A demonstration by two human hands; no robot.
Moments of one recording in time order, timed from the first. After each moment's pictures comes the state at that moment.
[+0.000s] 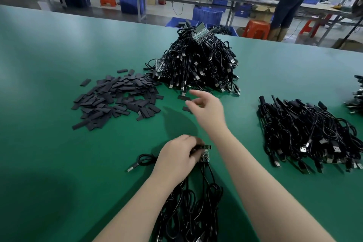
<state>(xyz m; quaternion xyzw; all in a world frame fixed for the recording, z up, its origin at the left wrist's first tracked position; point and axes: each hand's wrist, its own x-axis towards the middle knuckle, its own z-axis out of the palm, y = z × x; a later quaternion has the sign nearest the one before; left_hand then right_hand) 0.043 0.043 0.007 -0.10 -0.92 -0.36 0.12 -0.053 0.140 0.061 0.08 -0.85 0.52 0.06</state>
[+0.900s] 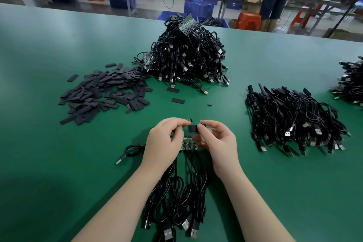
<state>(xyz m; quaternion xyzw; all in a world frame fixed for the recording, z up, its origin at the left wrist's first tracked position) 0.044 0.047 0.009 -0.06 -0.84 -0.49 0.23 0.038 0.193 0.016 -0.05 -0.64 0.77 0.01</state>
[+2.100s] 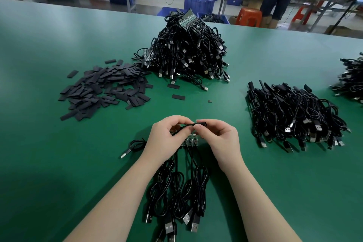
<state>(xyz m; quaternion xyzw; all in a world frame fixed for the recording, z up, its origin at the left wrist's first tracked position) 0.042 0.044 0.014 -0.08 -0.80 -0.58 0.13 0.037 0.200 0.021 0.06 -0.69 0.72 0.04</state>
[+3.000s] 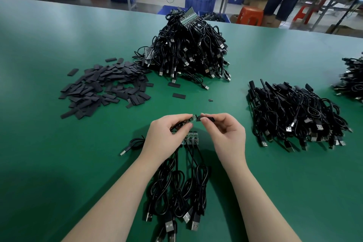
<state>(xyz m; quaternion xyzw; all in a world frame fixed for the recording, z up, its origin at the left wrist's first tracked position) 0.040 0.041 0.009 -0.06 -0.83 -0.53 0.15 0.039 0.202 0.023 0.06 -0.69 0.70 0.14</state>
